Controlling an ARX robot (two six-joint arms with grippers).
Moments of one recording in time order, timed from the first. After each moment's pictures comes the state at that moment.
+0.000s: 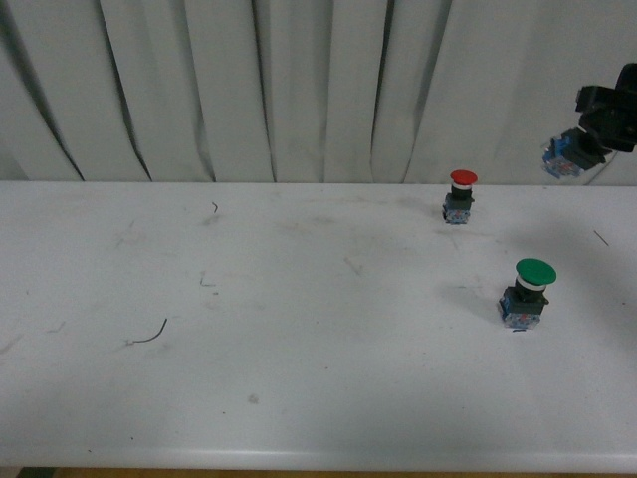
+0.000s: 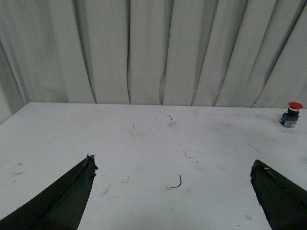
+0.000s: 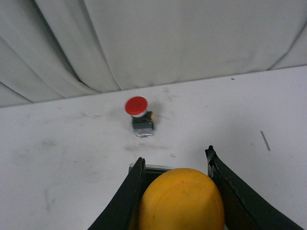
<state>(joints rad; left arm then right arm) 0.00 0.01 0.01 0.00 0.00 -0.01 -0.01 1.88 1.06 0.48 -0.11 0.14</state>
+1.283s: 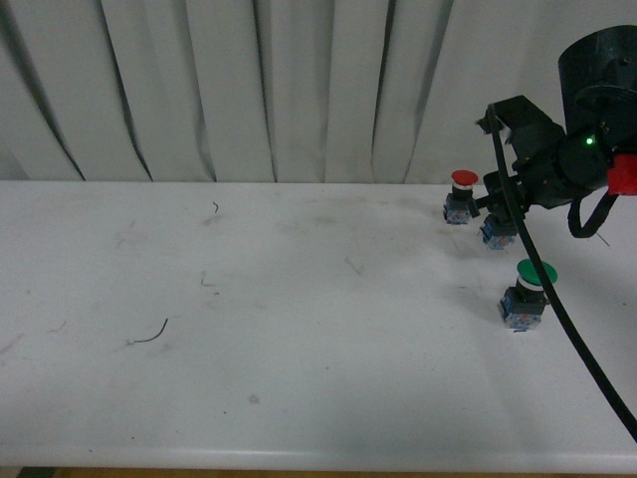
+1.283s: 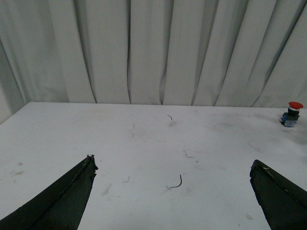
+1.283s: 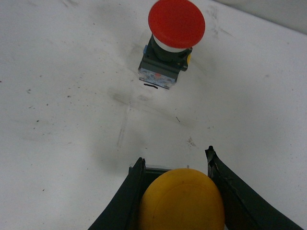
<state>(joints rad) 0.00 0.01 0.01 0.00 0.00 -0.01 0.07 2.40 1.73 -0.07 -0.02 -0.29</state>
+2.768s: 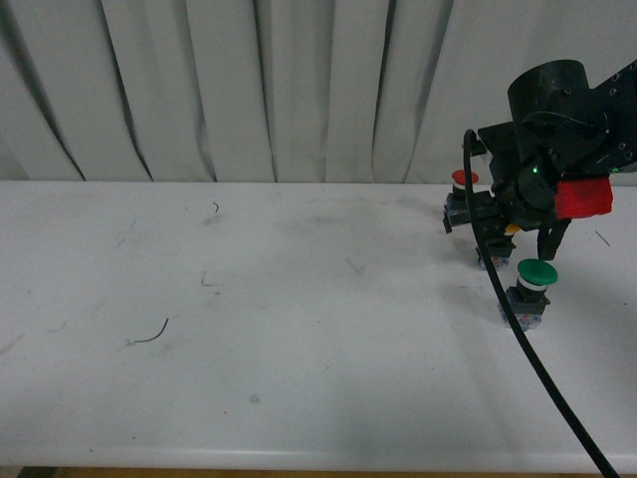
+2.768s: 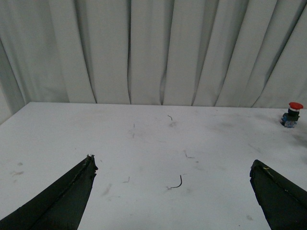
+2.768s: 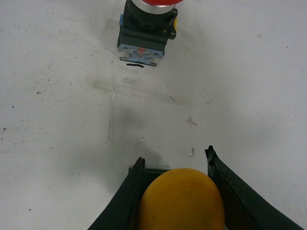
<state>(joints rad) 0.00 0.01 0.01 0.00 0.00 -0.01 0.13 2.46 1.76 -0.10 0.18 -0.12</state>
